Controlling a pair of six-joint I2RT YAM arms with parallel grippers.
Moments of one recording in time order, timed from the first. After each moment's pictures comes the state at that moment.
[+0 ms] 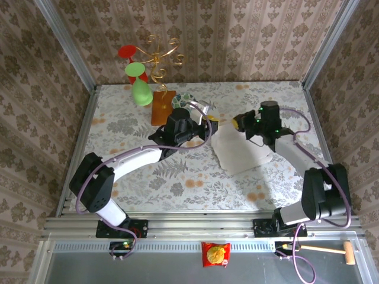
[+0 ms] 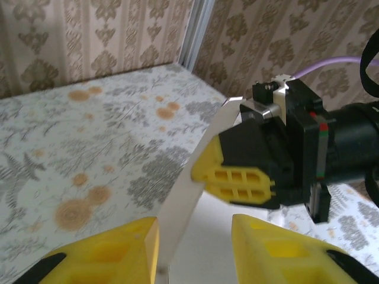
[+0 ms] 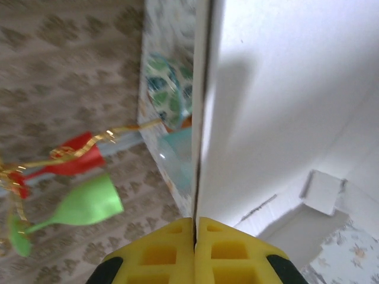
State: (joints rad) left arm -0.80 1.60 1.06 0.28 0.21 -0.27; right arm 0.16 1.47 0.92 -0.04 -0.47 1.41
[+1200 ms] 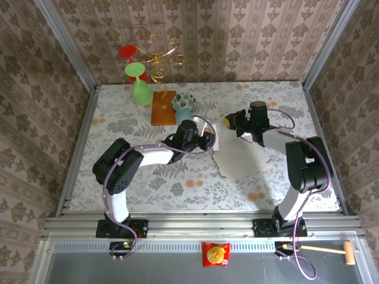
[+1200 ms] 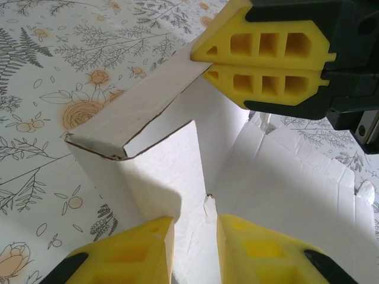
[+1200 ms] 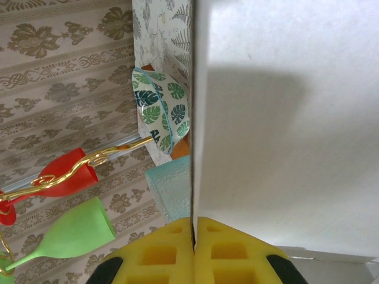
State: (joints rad) left arm -0.80 1.86 1.00 0.43 0.17 -0.32; right arm 0.16 1.74 0.95 0.25 -0.50 1.47
